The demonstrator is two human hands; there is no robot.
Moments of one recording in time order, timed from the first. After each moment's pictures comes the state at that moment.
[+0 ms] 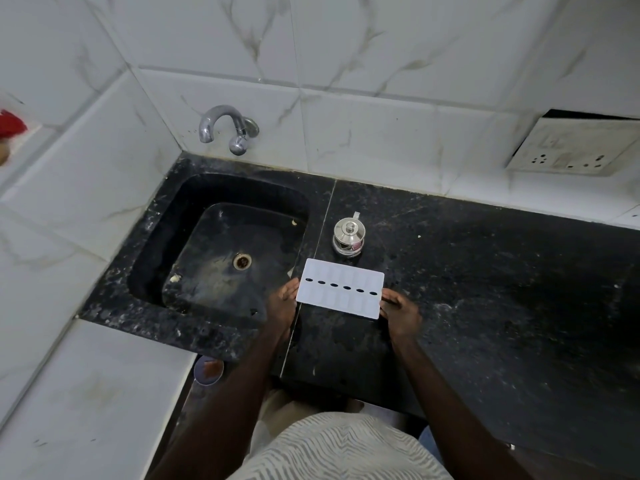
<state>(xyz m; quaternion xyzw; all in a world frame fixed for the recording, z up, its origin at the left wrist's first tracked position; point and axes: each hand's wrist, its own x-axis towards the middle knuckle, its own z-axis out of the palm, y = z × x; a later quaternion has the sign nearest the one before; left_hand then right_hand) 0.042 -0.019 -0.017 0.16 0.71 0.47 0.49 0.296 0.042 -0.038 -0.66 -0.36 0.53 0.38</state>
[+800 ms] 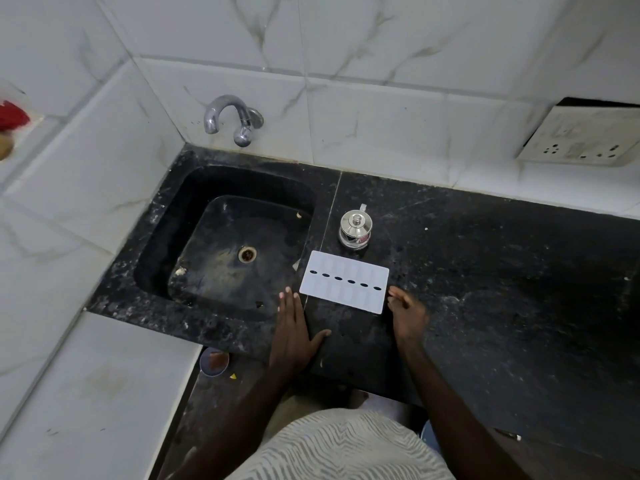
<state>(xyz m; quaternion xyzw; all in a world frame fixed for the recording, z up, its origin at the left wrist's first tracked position) 0.064 -0.099 -0.026 0.57 0.79 0.06 0.21 0.296 0.024 -0.040 -0.69 -0.40 0.48 0.37</state>
